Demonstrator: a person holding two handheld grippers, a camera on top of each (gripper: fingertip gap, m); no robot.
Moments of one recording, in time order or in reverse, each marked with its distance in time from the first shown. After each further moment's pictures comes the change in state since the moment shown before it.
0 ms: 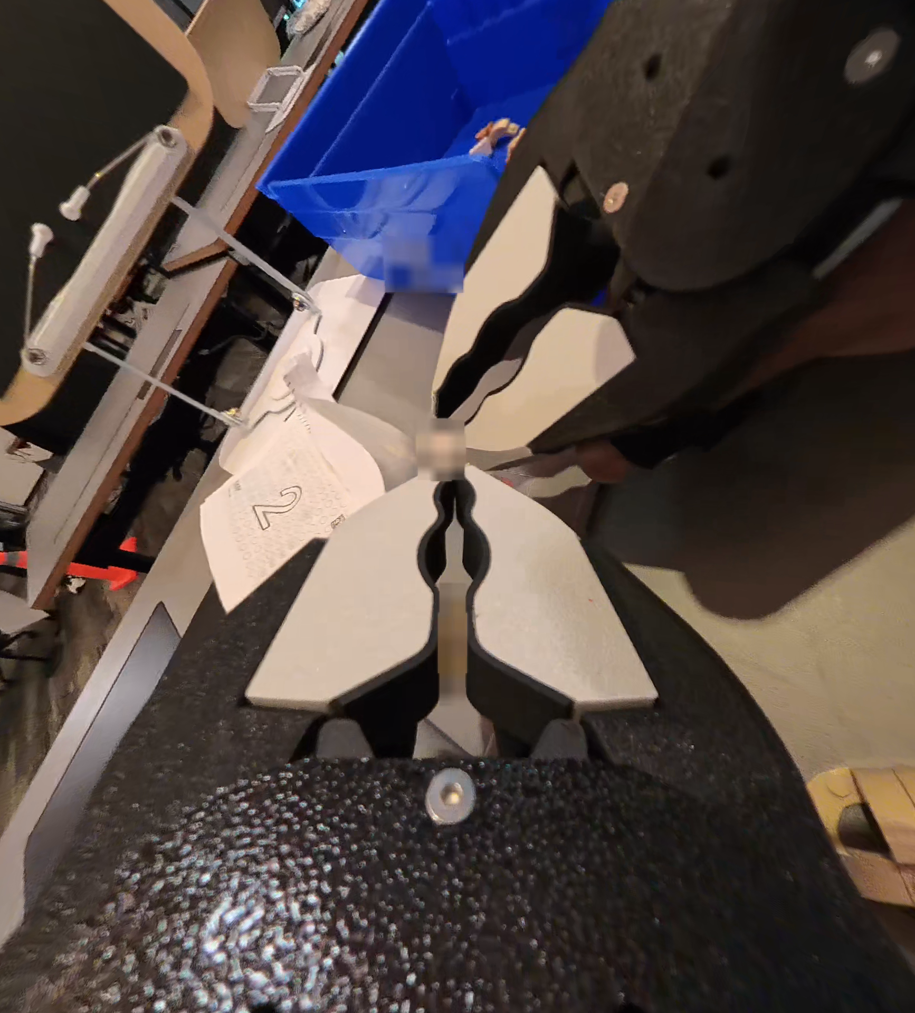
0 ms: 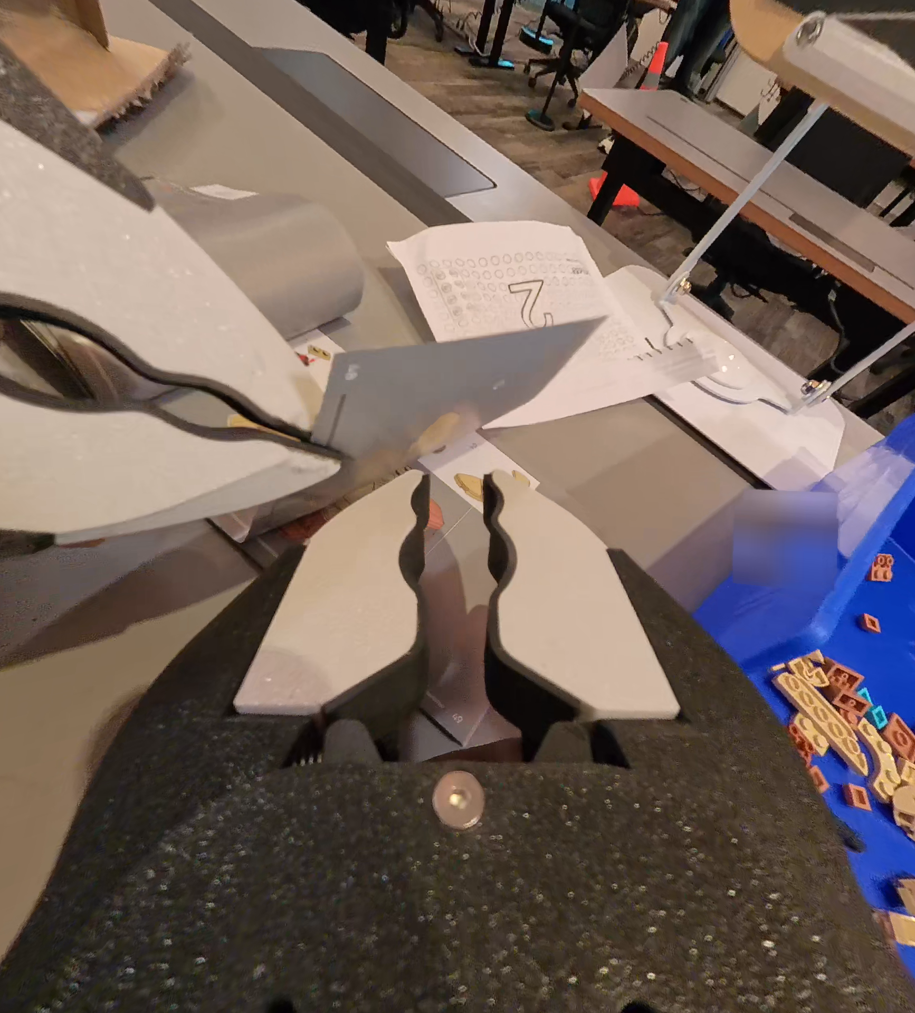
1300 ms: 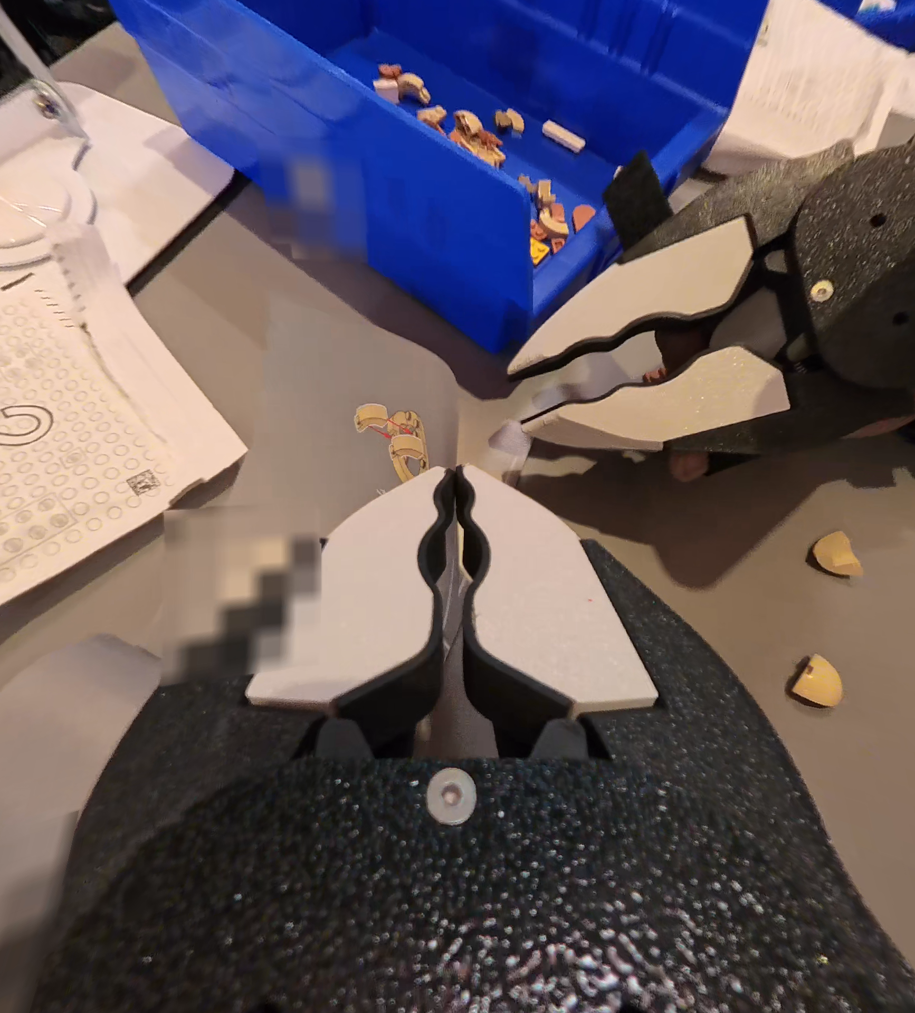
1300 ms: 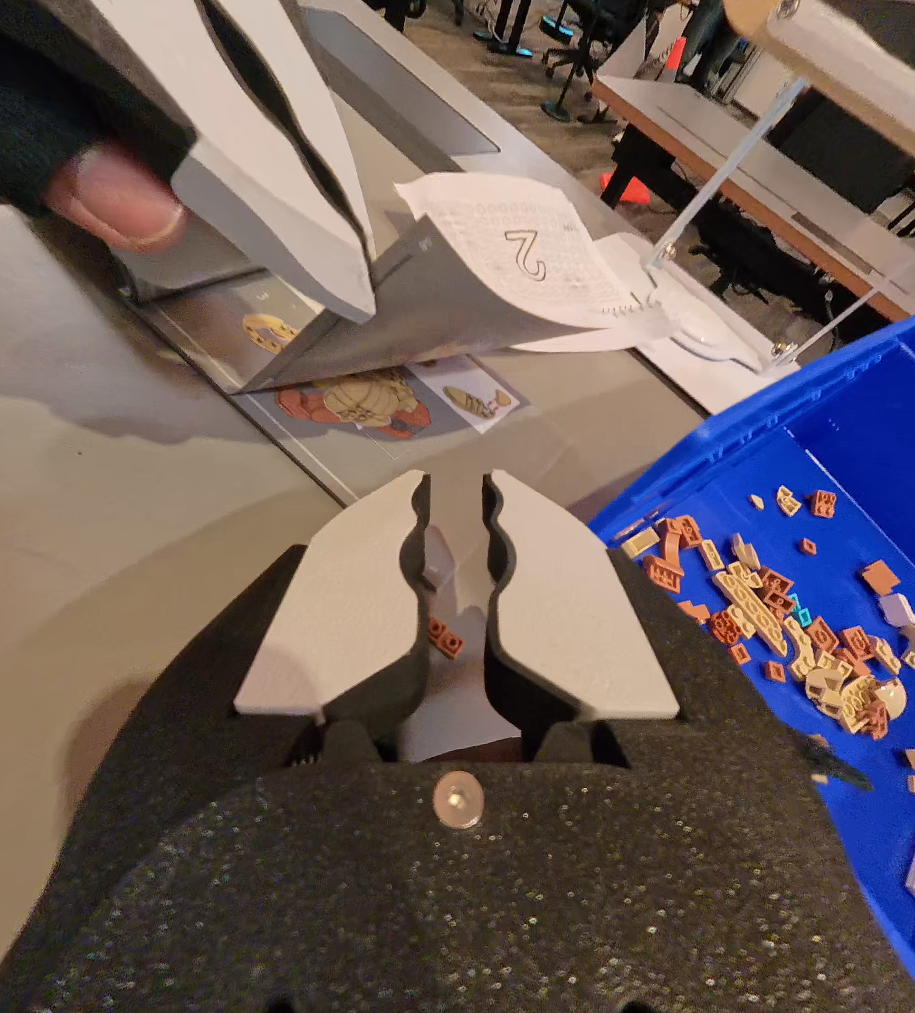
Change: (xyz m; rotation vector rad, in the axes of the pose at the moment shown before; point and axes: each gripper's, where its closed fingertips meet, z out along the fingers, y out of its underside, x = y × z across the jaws) left arm 0.003 -0.010 0.005 -0.087 0.442 -0.511; right arm 0.008 0.026 -0.047 -0.015 -0.020 -0.044
